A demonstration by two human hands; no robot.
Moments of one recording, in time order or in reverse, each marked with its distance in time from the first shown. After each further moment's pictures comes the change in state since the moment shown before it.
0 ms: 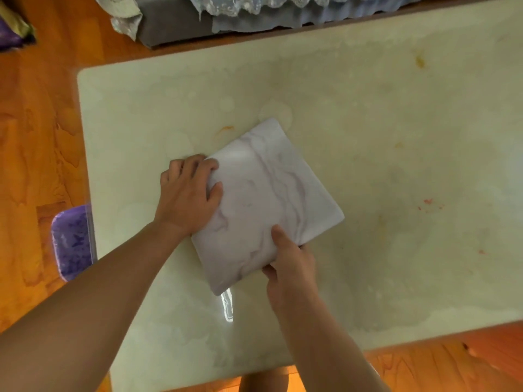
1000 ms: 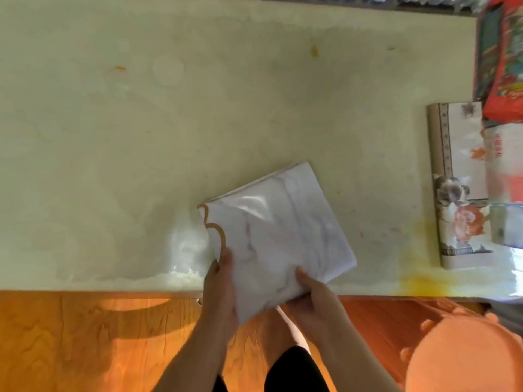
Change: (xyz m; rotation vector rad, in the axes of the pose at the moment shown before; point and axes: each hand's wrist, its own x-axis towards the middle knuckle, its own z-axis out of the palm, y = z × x) left_hand -0.171 0.441 0.068 -1.717 -0.064 -1.469; right_hand 0.037 -0.213 -0.350 -0.169 -0.039 0.333
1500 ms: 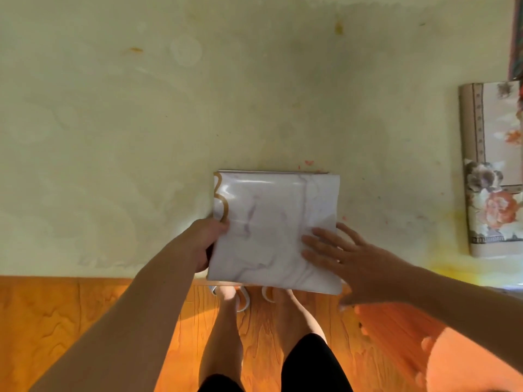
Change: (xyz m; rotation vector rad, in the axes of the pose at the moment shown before) left_hand 0.049 0.100 -0.030 0.474 0.010 -0.164; right_hand 0.033 -0.085 -0.032 2.736 0.559 1.409
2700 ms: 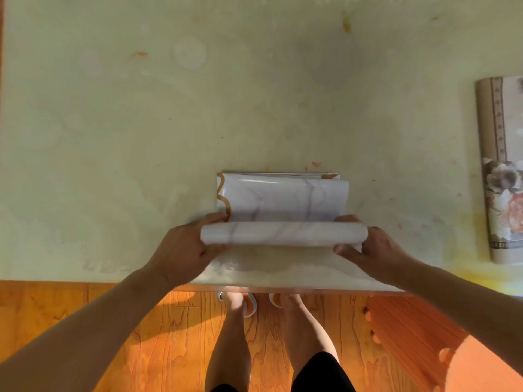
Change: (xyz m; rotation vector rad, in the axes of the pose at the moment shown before) left_hand 0.021 -0.023 -0.064 1.110 0.197 1.338; right_hand 0.017 0.013 -0.014 0.998 0.294 0.495
